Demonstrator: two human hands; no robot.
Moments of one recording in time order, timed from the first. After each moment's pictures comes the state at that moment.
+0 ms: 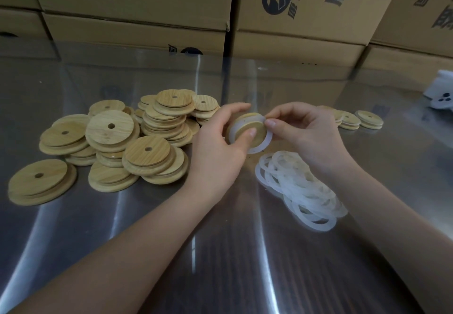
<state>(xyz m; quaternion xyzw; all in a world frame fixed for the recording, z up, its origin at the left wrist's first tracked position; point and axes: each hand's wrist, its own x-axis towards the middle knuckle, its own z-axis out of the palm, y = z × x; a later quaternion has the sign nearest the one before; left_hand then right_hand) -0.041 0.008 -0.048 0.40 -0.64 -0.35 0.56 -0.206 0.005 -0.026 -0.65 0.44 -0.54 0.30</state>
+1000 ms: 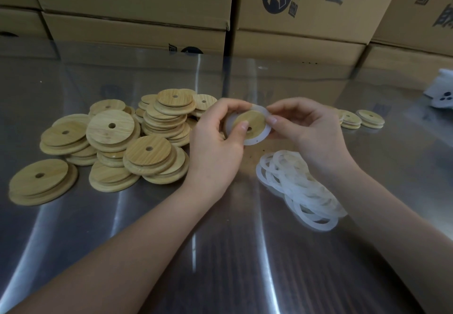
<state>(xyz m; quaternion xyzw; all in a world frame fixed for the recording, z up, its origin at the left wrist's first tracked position) -0.041 0.004 -0.048 0.35 -0.62 -0.35 0.61 -0.201 0.007 -0.028 -0.62 0.42 -0.59 0.32</state>
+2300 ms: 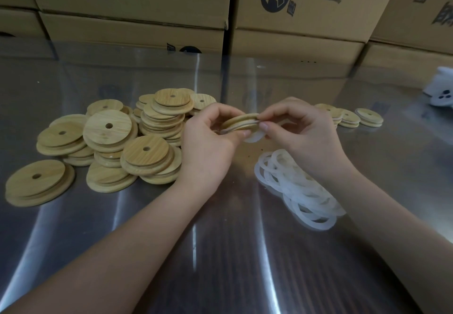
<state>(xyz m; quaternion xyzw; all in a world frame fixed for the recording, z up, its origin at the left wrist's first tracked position) -0.037 0.003 -0.044 0.38 -0.60 -0.37 0.60 -0.204 0.008 -0.030 -0.73 0.41 -0.51 0.18</state>
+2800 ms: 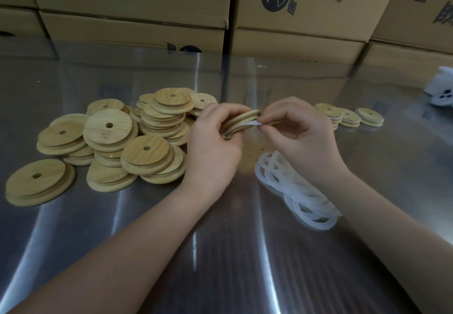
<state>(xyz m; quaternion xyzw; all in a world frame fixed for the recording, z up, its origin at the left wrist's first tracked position) -0.039 0.007 -0.044 0.40 -0.67 -0.25 0.57 -0.203 0.003 -0.039 -0.77 0.38 -0.52 0.04</state>
